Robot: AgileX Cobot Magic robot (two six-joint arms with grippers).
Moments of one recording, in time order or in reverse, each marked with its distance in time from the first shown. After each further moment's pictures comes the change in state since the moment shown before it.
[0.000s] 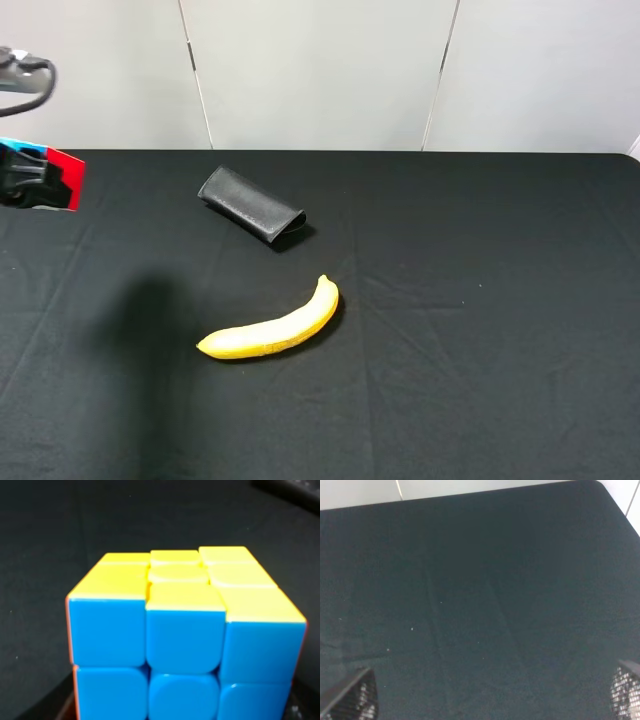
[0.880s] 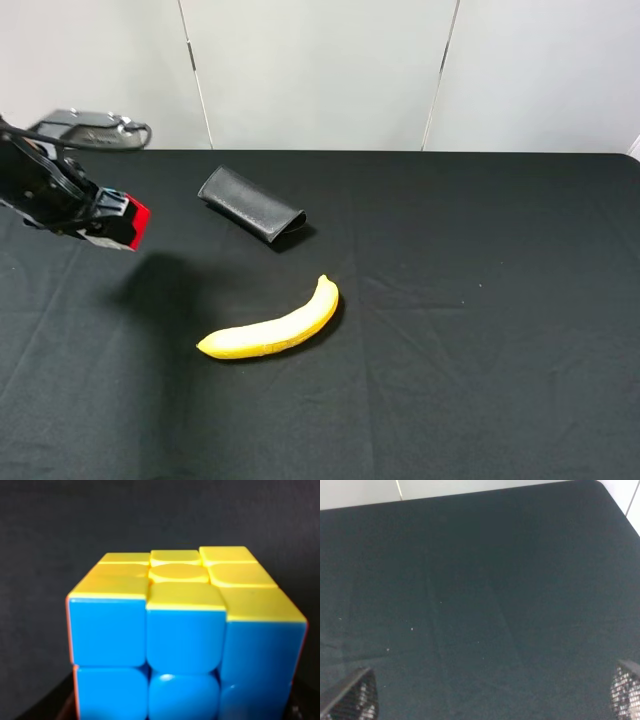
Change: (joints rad) left arm -0.094 0.375 -0.111 -0.041 -0.022 0.030; right arm 0.000 0.000 0.000 0.000 0.000 0.000
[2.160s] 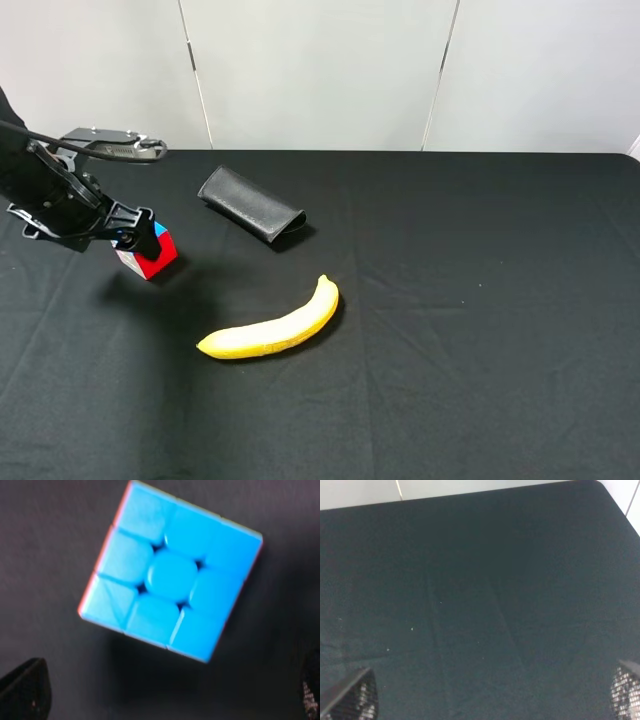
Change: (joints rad) left arm -0.023 0.066 -0.019 -0.017 0.042 0.000; right arm 0.000 0.000 0.000 0.000 0.000 0.000
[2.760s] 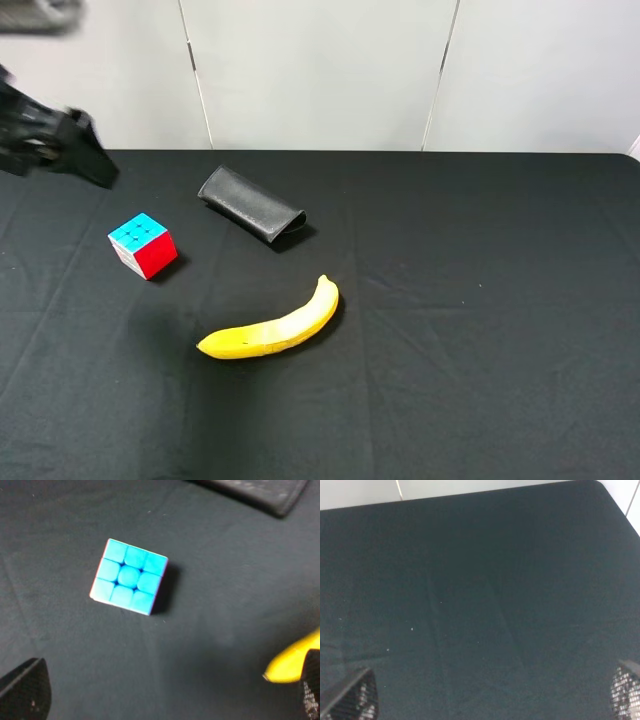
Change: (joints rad) left arm 0.000 -0.437 -0.120 0.001 0.359 -0.004; right arm 0.000 0.000 0.000 0.000 0.000 0.000
